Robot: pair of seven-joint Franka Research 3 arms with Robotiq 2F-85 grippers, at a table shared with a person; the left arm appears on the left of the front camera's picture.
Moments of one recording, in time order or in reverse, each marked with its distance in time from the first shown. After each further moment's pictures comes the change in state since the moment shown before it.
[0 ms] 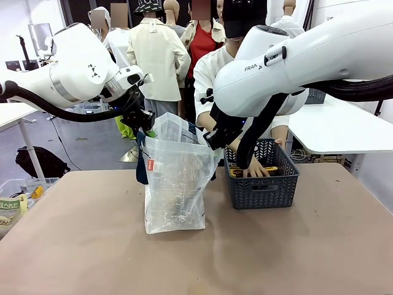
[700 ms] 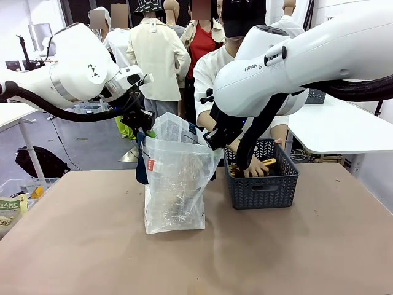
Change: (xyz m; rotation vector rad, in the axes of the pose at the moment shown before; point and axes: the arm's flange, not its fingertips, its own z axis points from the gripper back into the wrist) left arm 0.000 0.000 0.000 0.000 0.000 0.000; right arm 0.000 0.000 0.000 0.000 0.000 0.000
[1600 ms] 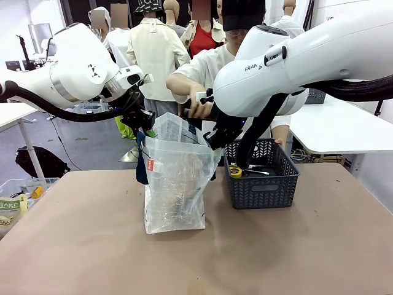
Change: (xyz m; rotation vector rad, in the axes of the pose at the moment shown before) left arm 0.000 0.000 0.000 0.000 0.000 0.000; right arm 0.000 0.000 0.000 0.000 0.000 0.000
